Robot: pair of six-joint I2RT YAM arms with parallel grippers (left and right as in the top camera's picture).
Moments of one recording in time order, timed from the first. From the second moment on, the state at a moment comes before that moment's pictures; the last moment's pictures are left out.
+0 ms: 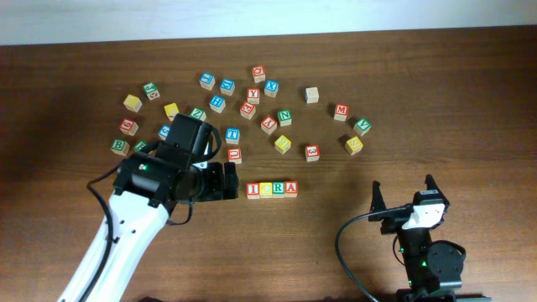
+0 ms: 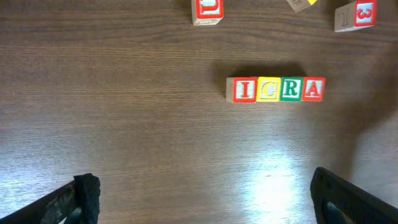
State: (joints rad) left arm -0.37 1.32 1.22 -1.14 0.03 -0.41; right arm 0.00 0.01 0.01 -0.07 -0.04 -0.01
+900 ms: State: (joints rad) left arm -0.38 1.17 0.78 -0.51 0.24 -0.02; right arm 0.00 0.01 0.01 -0.07 -0.04 -0.01
